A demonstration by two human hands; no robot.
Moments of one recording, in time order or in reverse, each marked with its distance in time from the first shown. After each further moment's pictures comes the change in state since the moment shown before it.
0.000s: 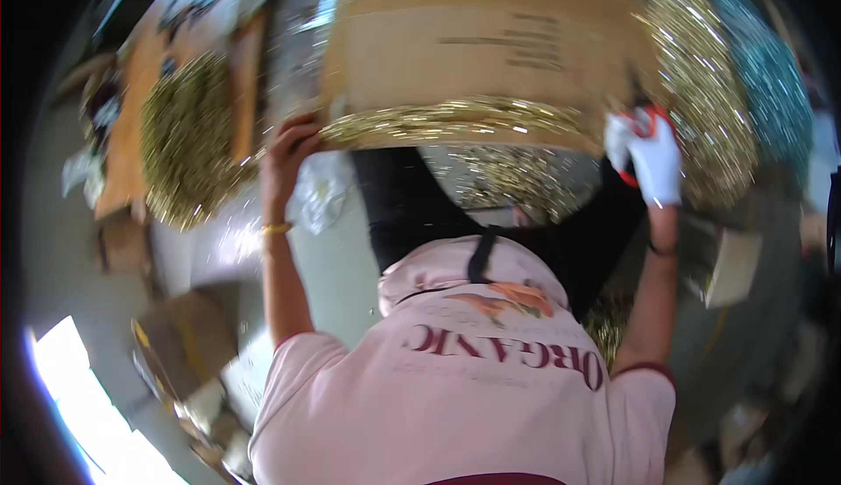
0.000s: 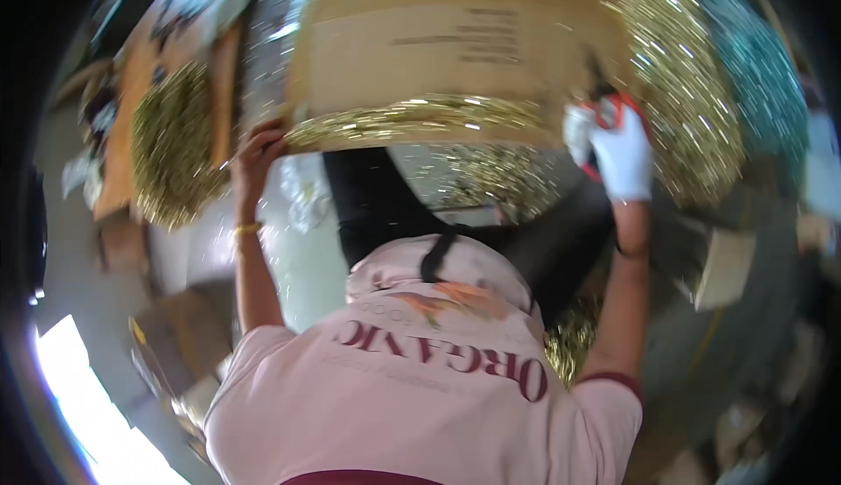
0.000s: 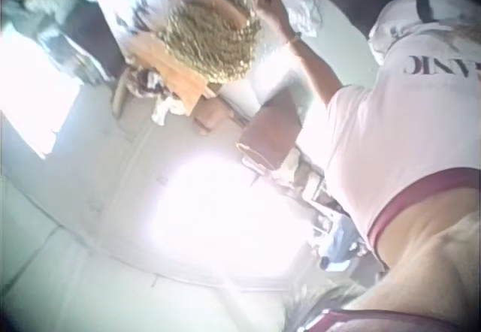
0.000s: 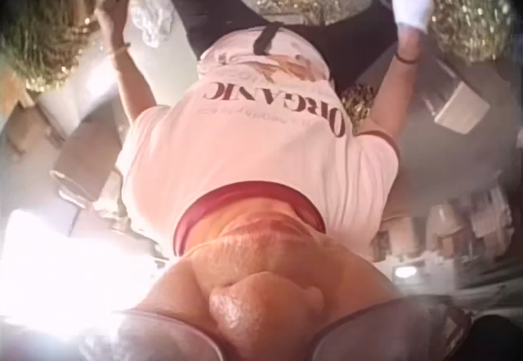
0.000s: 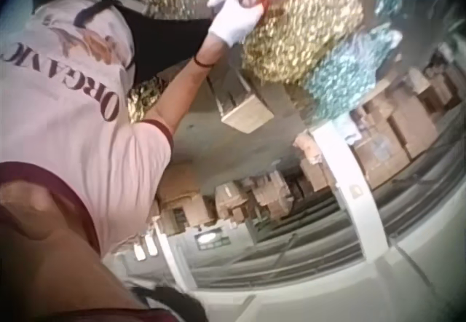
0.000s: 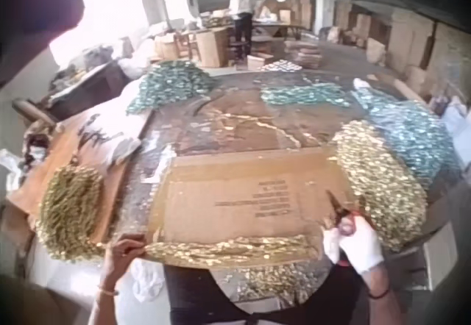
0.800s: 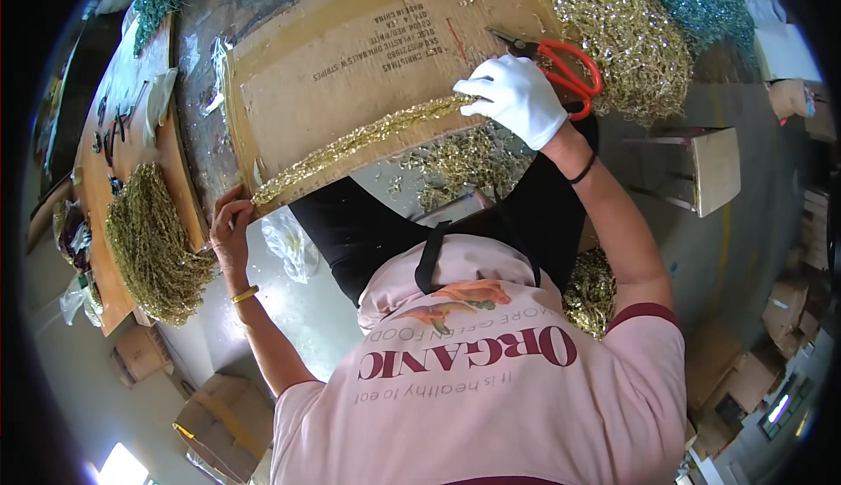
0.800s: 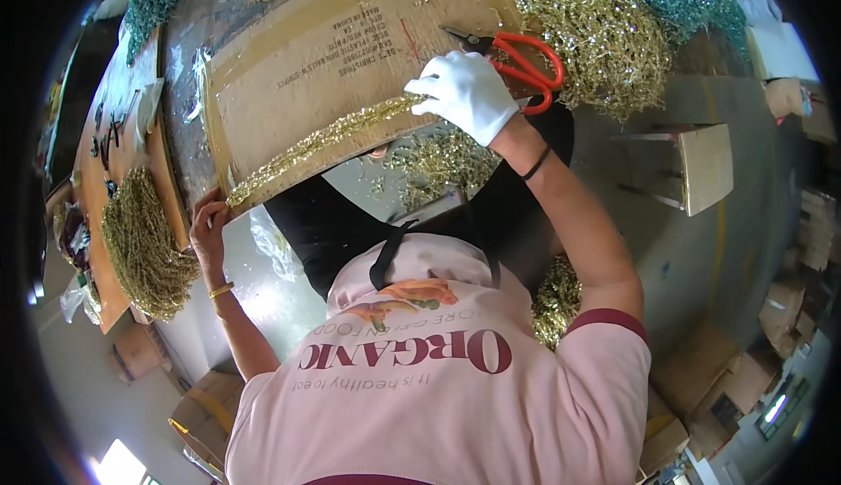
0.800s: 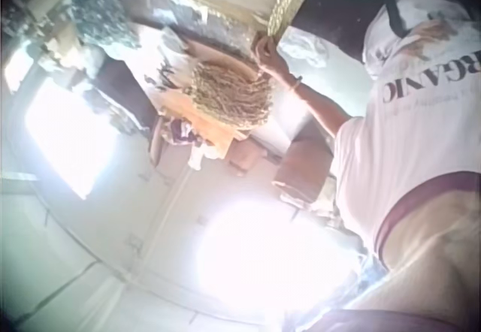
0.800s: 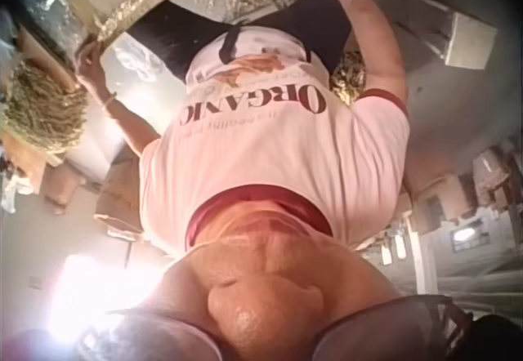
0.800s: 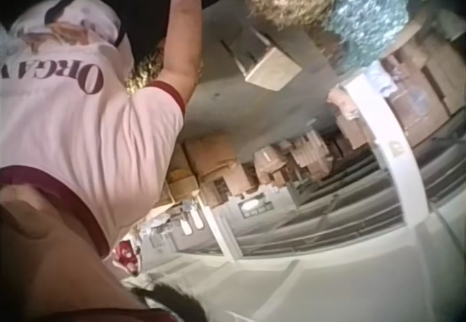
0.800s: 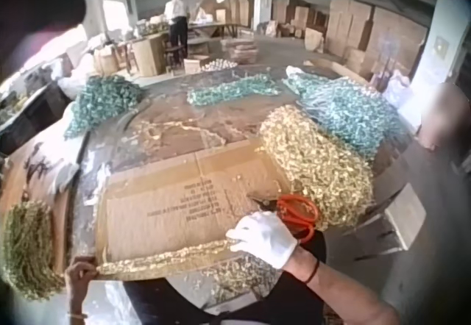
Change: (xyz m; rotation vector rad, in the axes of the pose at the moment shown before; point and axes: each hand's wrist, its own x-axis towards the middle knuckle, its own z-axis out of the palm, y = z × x) left_hand 0.009 -0.003 -0.006 0.322 -0.007 0.157; right_hand 0.005 -0.037 0.028 -0.243 -0.117 -0.734
